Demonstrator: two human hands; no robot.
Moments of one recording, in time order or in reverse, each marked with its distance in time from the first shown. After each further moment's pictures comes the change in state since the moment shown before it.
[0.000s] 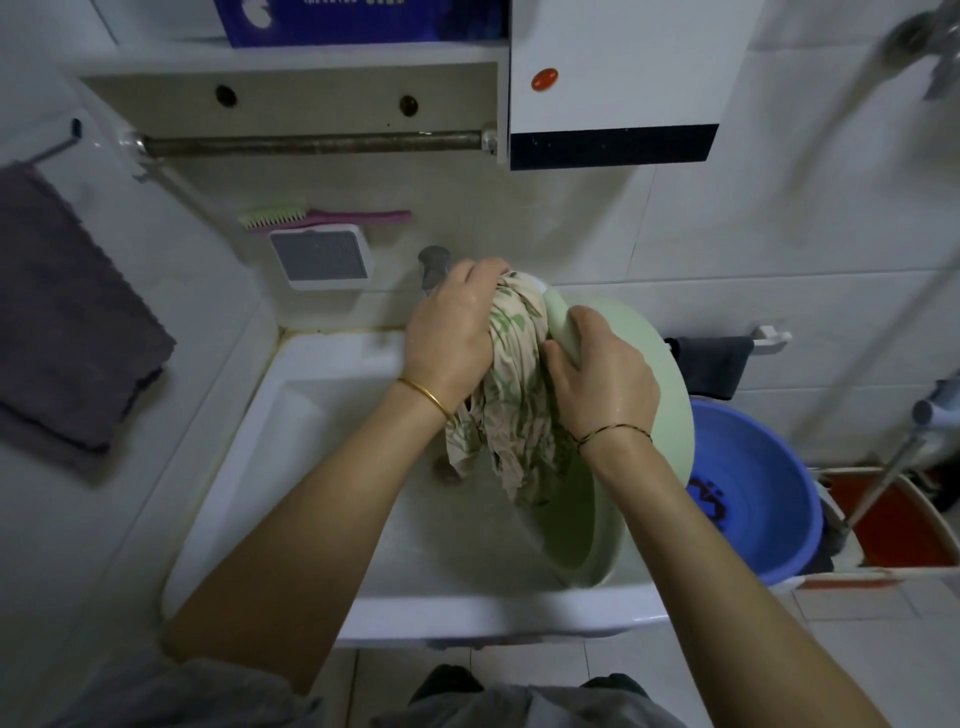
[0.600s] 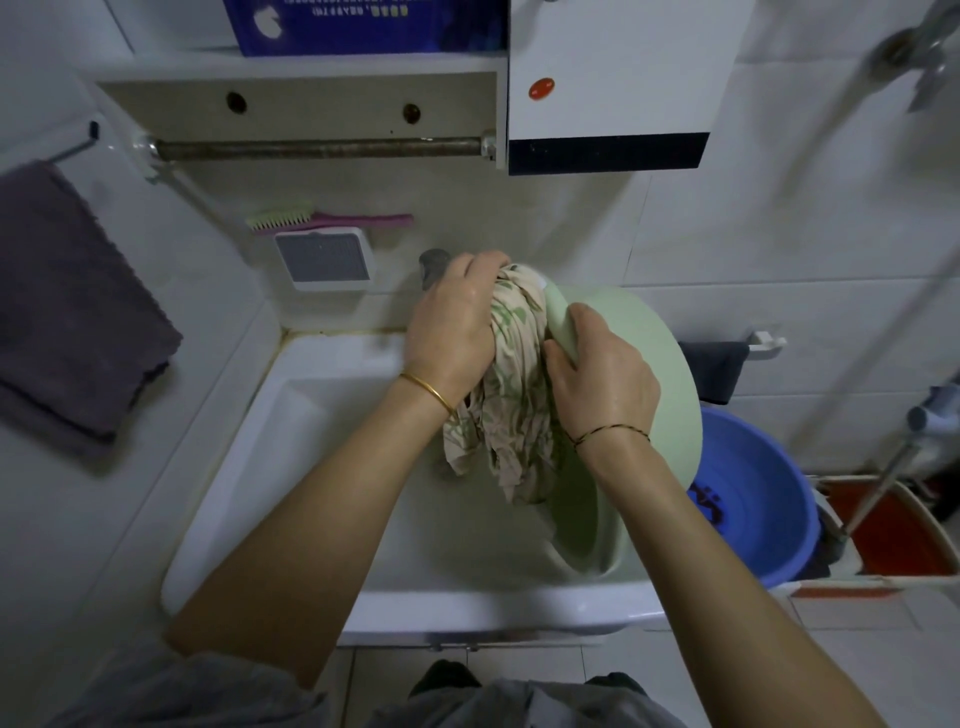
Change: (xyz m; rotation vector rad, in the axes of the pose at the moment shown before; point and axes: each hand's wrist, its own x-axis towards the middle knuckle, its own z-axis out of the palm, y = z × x) left_hand -0.001 0.011 -0.008 -0.040 0.040 -0.011; right_hand -0.007 0.000 -0.009 -0.054 0.023 -0.037
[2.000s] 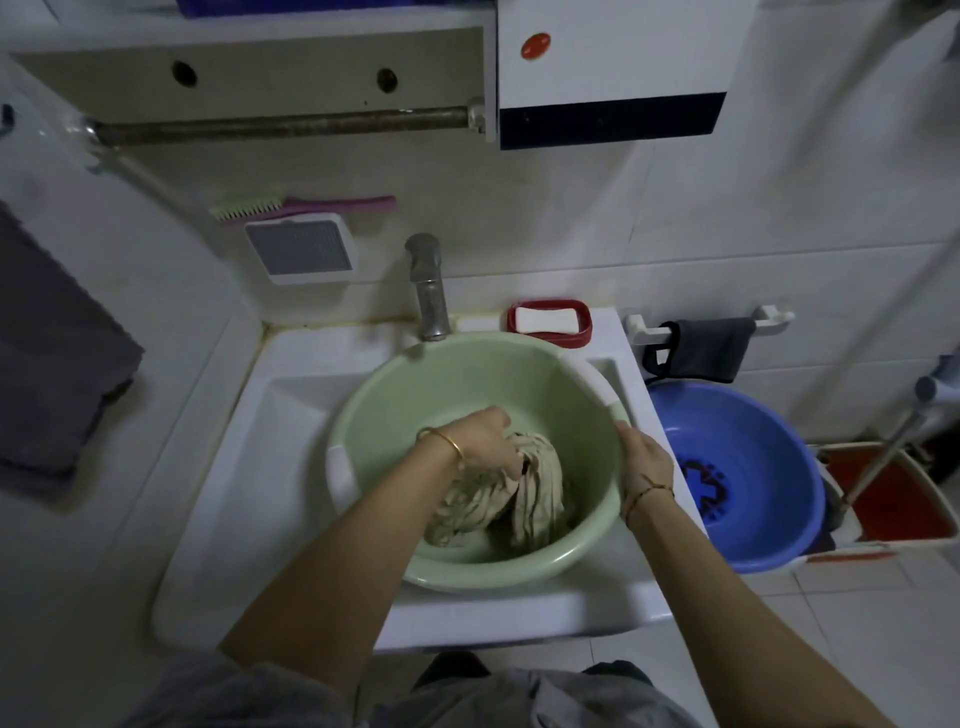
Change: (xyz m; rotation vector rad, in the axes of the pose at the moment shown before) left_hand -0.055 -0.030 0.083 -0.171 -1.141 -0.592; right_hand -0.013 0.125 0.115 1.022 0.031 0.912
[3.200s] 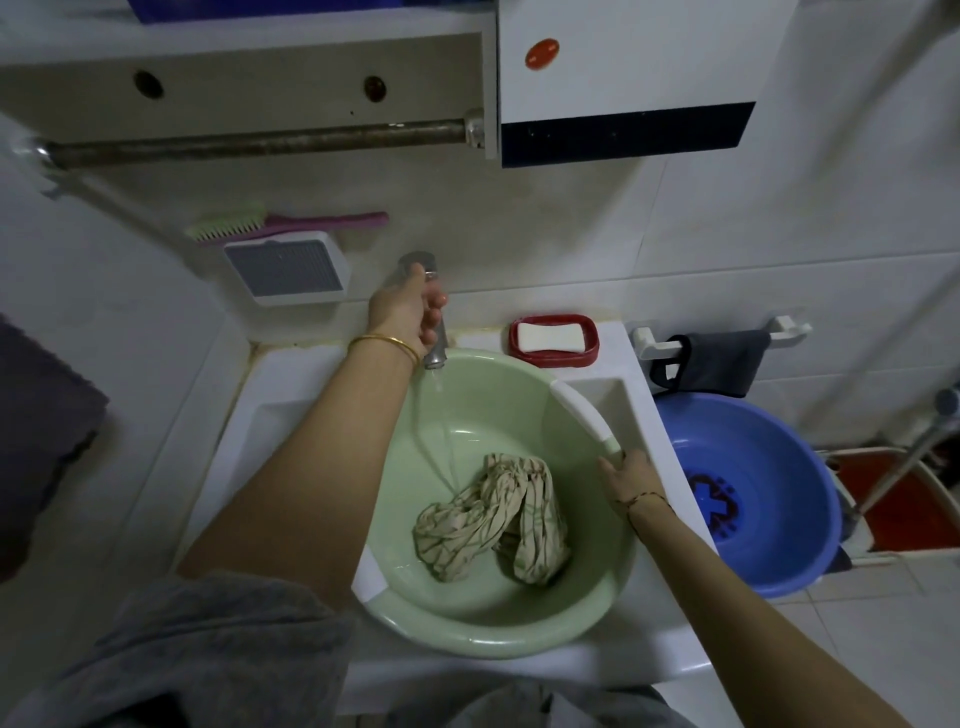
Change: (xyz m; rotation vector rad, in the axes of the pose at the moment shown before) left_hand 0.051 0.016 -0.134 -1.293 0.565 0.045; right_hand 0.062 0.015 0.021 -0.922 -0.126 -0.095
